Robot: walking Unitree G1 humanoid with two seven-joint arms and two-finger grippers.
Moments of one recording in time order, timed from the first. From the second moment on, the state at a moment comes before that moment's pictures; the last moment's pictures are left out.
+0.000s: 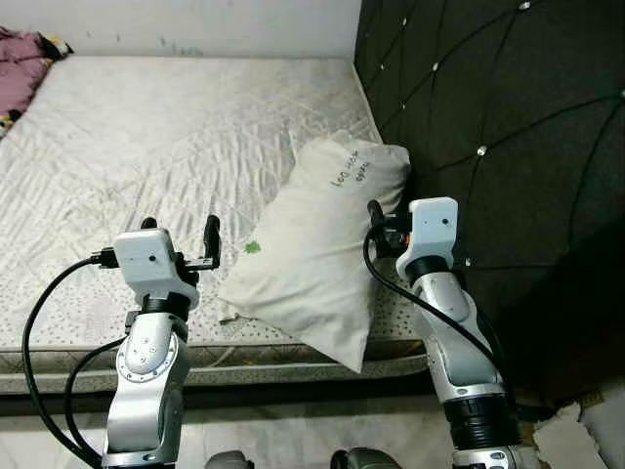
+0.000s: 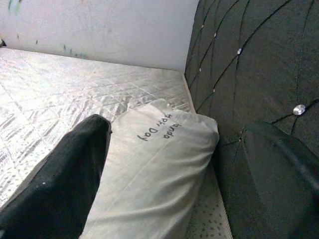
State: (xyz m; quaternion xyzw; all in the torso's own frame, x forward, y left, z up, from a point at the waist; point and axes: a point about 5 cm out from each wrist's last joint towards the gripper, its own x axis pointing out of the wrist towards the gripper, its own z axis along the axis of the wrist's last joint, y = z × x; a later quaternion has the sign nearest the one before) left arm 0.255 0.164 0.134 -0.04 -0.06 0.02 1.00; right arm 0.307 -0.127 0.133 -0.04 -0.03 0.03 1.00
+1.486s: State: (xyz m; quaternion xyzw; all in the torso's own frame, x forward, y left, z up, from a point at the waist) left arm 0.247 0.190 0.122 0.01 -0.05 0.10 0.99; right arm 0.309 -0.110 0.120 -0.03 -0.02 0.07 1.00
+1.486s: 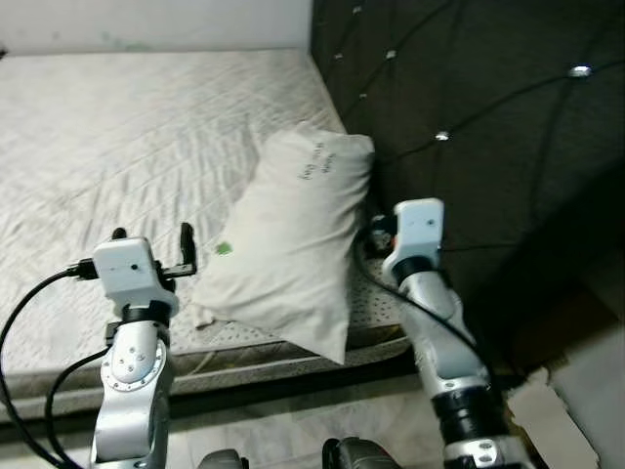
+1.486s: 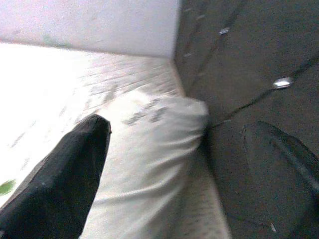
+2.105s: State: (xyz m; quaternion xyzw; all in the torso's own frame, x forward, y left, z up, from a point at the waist) left arm 0.241 0.198 0.110 0.01 -0.03 0.14 0.99; right arm 0.301 -0.114 0.113 -0.04 -0.01 0.11 0.99
